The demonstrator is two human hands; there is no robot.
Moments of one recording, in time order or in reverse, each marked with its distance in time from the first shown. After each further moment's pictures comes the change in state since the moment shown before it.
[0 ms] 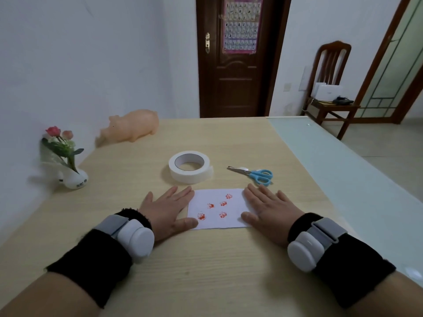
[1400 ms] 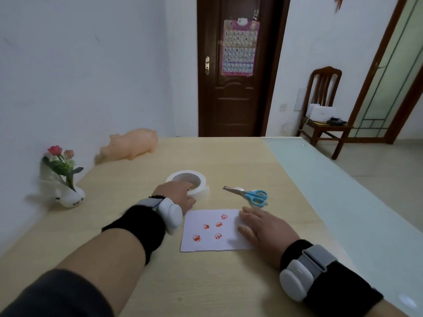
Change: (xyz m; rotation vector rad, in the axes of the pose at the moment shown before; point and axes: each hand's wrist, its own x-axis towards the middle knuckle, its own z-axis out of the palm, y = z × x) left_hand 0.067 0.009 -0.046 -0.066 0.322 -0.180; right_hand -0.003 0.002 -0.002 0.061 0.252 -0.075
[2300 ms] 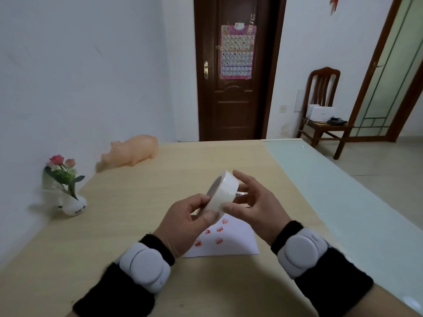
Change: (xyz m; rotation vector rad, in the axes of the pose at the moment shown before) left_hand -0.085 0.035 -0.002 -1.192 0.169 0.327; right_hand 0.015 -0.032 -0.037 1.219 0.331 -0.074
